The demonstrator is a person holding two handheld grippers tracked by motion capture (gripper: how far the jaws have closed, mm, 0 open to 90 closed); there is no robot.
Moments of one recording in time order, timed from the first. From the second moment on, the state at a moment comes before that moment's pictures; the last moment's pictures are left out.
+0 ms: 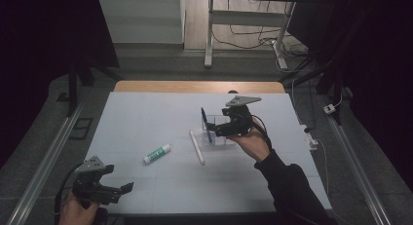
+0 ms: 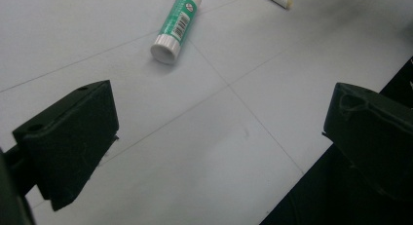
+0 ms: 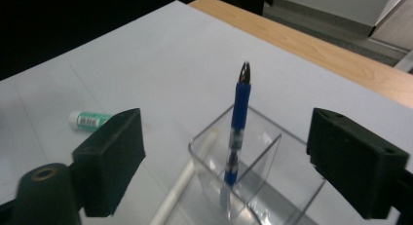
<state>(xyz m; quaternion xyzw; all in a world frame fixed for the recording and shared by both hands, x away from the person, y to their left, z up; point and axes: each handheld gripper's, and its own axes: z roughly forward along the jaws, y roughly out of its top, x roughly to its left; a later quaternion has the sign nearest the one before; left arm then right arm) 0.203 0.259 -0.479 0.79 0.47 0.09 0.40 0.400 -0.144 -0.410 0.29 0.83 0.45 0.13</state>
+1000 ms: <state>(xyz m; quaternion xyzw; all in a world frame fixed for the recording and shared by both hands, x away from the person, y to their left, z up) 0.203 0.258 -0.479 0.79 0.46 0.08 0.40 0.333 -0.233 -0.428 0.33 0.83 0.42 0.14</state>
